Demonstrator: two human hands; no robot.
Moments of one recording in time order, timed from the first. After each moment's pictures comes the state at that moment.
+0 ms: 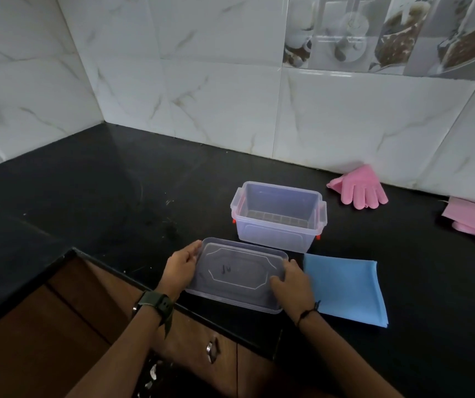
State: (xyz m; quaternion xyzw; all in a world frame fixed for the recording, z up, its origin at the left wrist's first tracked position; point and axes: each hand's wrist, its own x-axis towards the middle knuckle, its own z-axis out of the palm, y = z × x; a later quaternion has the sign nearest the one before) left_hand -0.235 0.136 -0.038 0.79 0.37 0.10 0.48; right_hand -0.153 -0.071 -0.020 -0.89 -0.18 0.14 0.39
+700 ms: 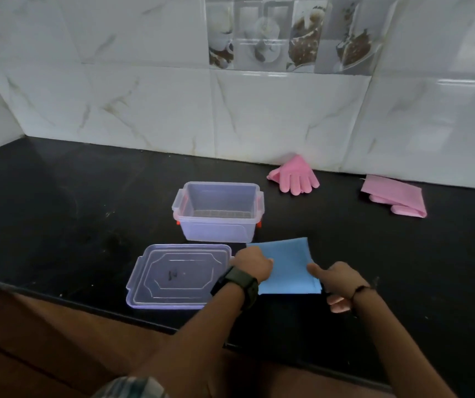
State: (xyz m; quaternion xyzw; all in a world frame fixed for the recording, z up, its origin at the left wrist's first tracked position) left_hand -0.153 -0.070 0.028 0.90 0.23 -0.11 0.34; right_hand -0.108 -0.234 0.018 -0.89 0.11 0.29 0.34
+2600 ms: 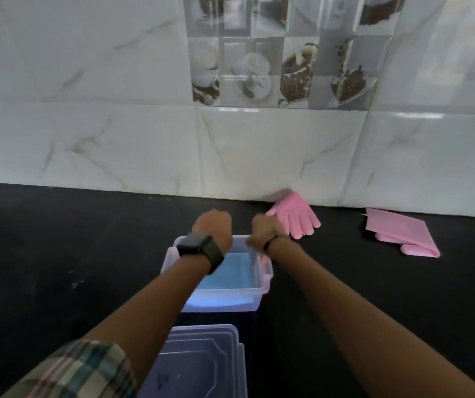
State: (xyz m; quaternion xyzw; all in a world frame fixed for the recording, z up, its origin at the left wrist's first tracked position) left_hand -0.009 0.055 0.091 0.99 0.10 0.05 0.06; right_hand 0.026 -0.053 0.092 -0.97 -0.12 0.10 0.21
